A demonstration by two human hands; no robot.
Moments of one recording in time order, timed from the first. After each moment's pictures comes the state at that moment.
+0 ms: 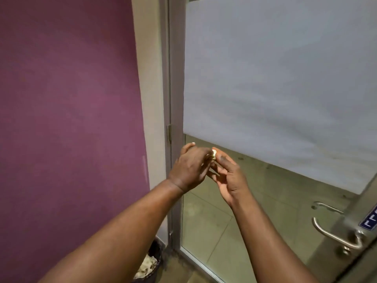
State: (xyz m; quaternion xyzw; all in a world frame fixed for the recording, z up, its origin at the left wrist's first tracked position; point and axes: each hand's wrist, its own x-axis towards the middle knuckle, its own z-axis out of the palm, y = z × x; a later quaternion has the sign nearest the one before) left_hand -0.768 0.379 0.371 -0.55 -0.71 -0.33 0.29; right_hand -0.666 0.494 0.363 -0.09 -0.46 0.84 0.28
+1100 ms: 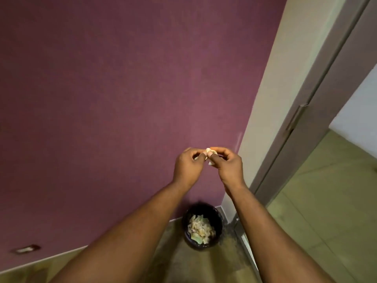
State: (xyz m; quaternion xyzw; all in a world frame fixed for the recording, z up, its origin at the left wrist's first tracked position) left_hand -0.997 0.210 0.226 0.01 -0.83 -0.55 0.13; right_hand -0.984 0.342 0.241 -0.03 -0.68 0.72 0.09
